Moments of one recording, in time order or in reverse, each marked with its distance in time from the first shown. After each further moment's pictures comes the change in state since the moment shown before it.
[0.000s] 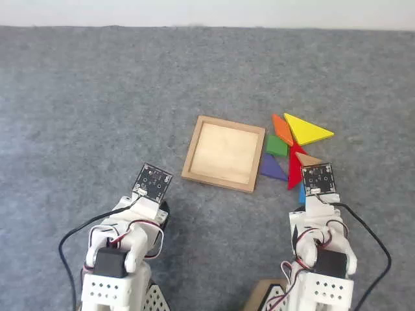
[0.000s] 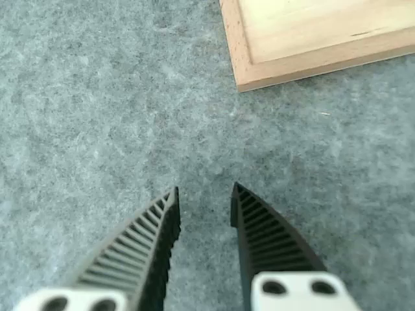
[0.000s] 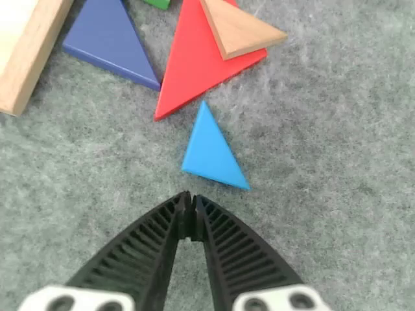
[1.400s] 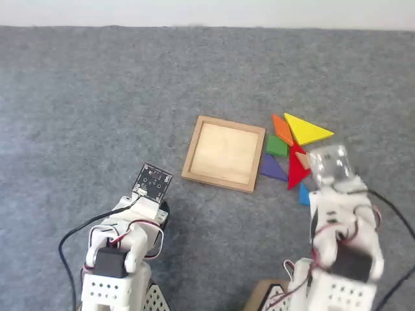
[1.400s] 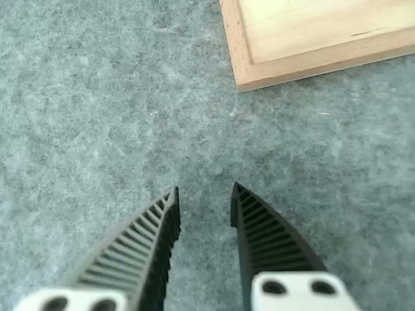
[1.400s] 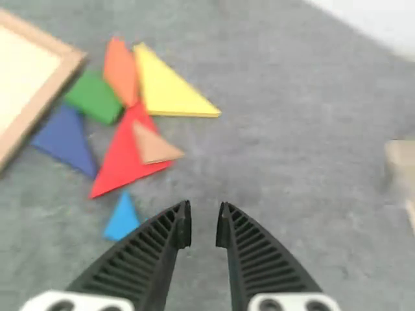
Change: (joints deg) left arm 0.0 0.0 0.0 0.0 0.0; right arm 5.2 15.0 -28.6 -1.7 15.2
